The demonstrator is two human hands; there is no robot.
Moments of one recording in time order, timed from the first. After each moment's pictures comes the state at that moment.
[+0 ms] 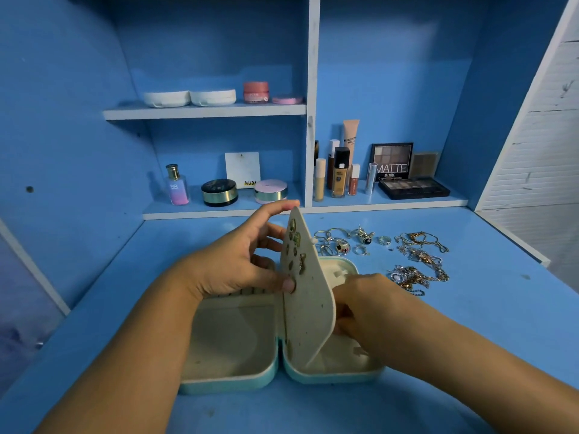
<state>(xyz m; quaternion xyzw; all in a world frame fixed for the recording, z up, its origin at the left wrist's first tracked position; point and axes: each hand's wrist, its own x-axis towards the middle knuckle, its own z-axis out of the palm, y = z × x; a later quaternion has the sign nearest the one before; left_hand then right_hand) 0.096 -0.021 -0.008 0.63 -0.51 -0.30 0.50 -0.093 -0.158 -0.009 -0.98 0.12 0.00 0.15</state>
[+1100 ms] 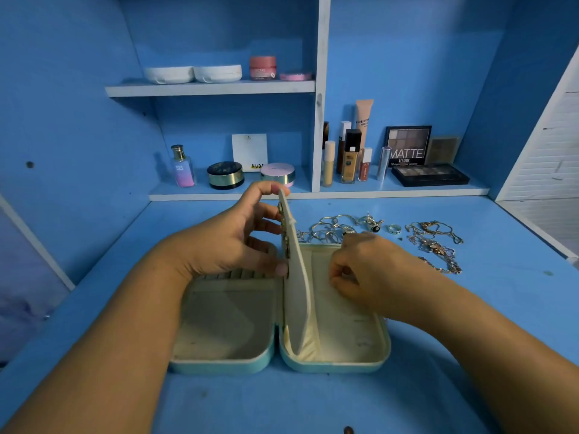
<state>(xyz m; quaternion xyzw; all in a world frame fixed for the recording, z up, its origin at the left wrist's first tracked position) 0.086 -0.014 0.007 0.66 -0.49 -0.30 0.49 -0.073 -0.187 -0.008 -0.99 0.03 -0.07 0.09</state>
